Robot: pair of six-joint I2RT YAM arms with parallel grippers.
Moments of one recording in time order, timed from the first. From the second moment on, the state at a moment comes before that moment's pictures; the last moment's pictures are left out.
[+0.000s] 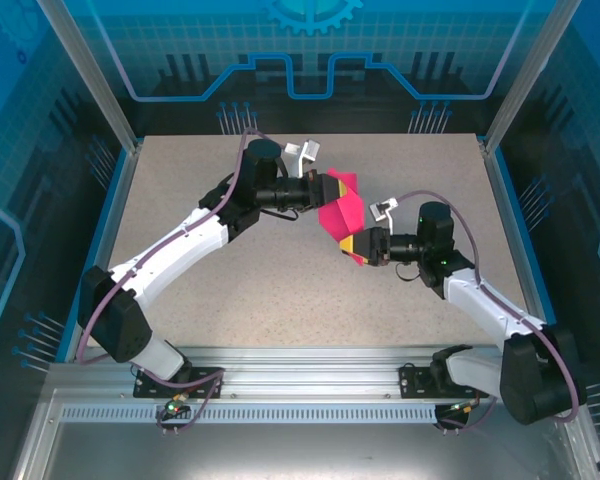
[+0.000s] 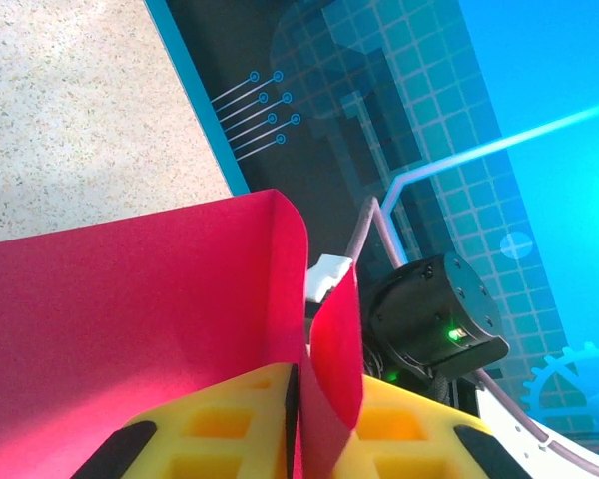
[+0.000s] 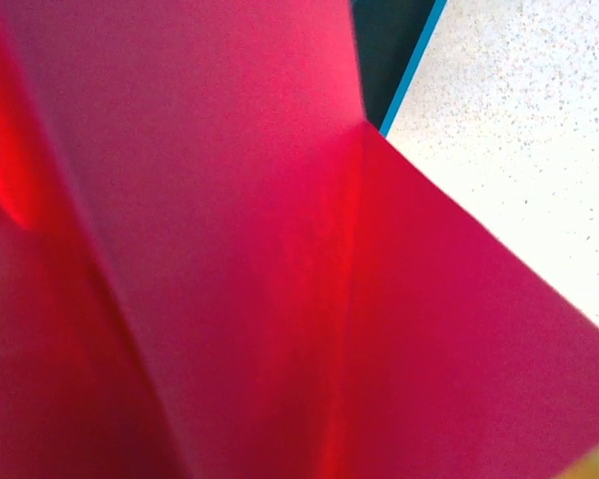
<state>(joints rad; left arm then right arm) -0.59 1.55 1.39 -0.15 0.62 -0.89 0.26 1.16 0.60 0.27 -1.17 0.91</state>
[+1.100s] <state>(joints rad) -0.56 1.55 1.29 -0.12 0.65 -0.89 0.26 1.07 0.74 -0.19 -1.02 0.63</state>
